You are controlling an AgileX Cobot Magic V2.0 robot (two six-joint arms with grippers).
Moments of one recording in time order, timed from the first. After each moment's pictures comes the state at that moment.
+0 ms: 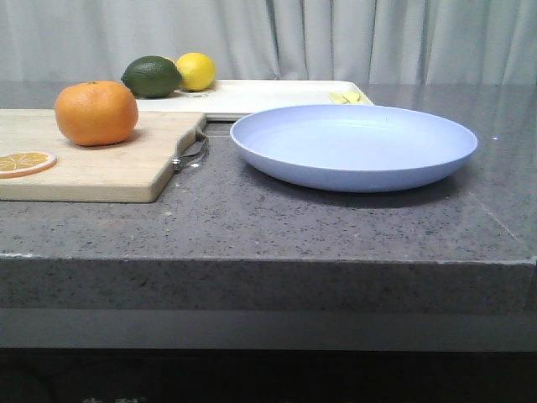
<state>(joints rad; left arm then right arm) -0.07 0.59 -0.48 -0.02 0.13 -0.05 0.02 0.55 -0.60 0.10 0.32 -0.07</state>
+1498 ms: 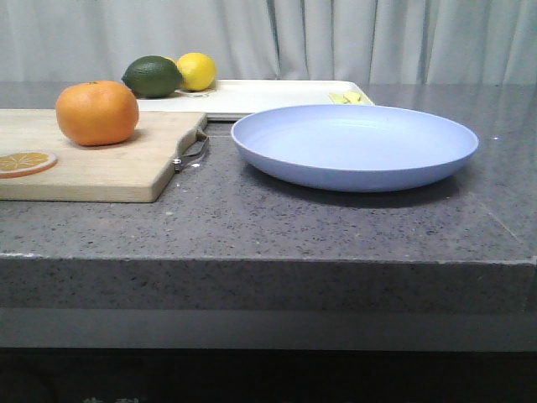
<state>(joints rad) -0.13 1.17 -0.99 -0.08 0.53 -0.05 0.02 0.57 -0.61 0.10 0.31 -0.07</state>
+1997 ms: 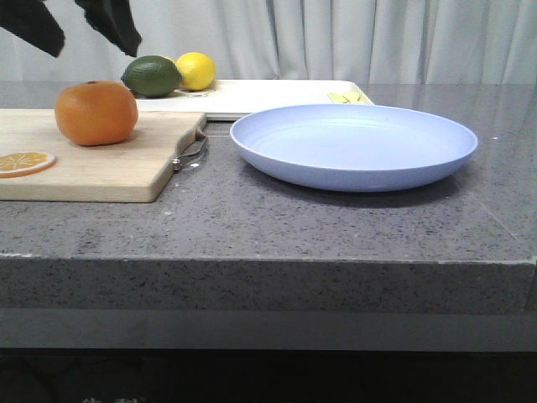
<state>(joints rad) -0.34 1.65 -1.47 -0.04 0.77 -0.04 0.02 0.57 -0.61 0.10 0.31 -0.07</state>
